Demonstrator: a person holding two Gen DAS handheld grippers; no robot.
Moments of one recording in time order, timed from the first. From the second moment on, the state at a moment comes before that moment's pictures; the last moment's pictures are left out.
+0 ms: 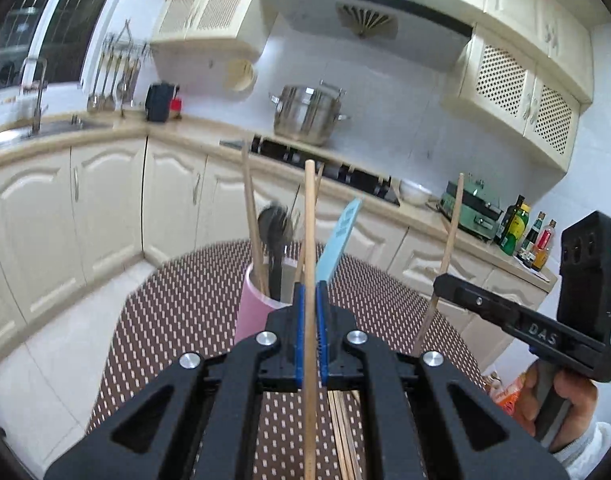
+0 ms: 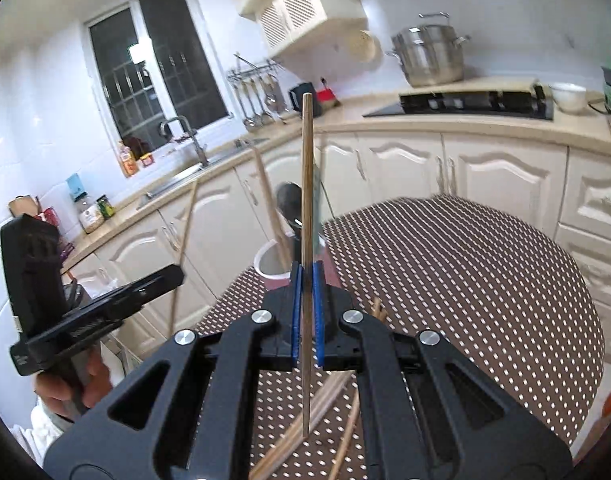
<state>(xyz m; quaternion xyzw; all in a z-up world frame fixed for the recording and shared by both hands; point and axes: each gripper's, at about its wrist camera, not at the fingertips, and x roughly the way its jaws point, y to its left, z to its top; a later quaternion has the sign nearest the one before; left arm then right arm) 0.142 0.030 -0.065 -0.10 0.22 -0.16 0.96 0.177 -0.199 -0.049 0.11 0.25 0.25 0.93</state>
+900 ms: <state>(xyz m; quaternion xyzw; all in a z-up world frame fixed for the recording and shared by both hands) 0.218 0.007 -0.014 -0.13 0.01 -0.08 0.99 0.232 -0.141 -0.003 0.10 0.12 0.24 0.96</state>
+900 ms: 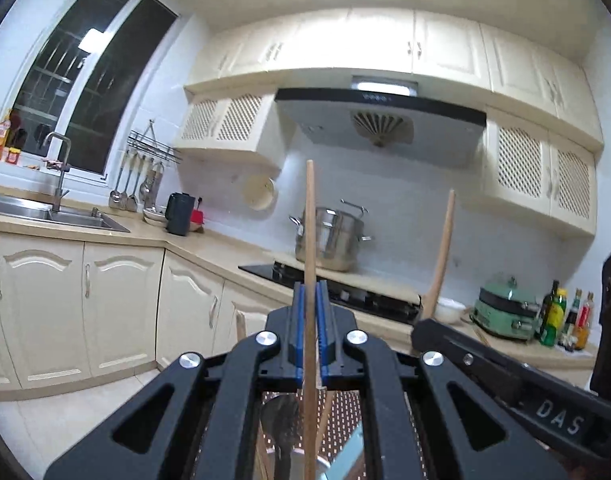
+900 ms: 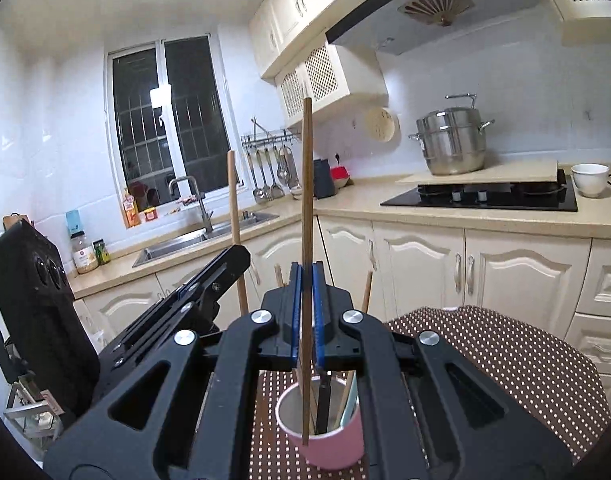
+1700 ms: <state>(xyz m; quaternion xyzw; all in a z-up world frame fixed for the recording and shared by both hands) 0.238 0.009 -0.062 -0.13 0.06 -0.08 0.99 0.242 -0.137 -0.028 0.10 0.16 0.24 0.95</state>
